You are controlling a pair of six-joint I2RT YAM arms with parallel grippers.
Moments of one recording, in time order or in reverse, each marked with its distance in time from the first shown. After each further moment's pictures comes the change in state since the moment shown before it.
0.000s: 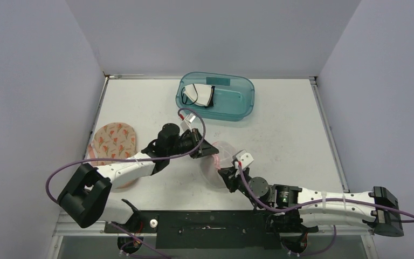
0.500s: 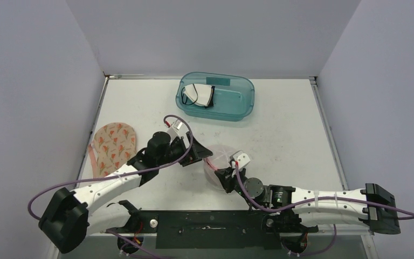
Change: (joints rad) left arm 0.004 -0.202 -0.117 -0.188 -0.150 0.016; right arm 0.006 0.087 -0.028 0.086 0.002 0.057
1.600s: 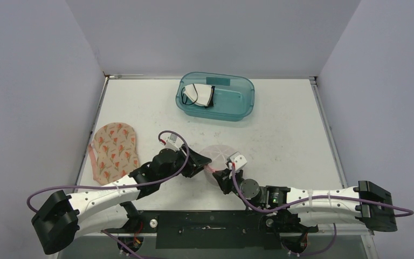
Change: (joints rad) left arm -0.224 -0.134 -0.117 -0.032 -0.388 -0.377; right arm 0.007 0.071 -0.014 0.068 0.002 0.021
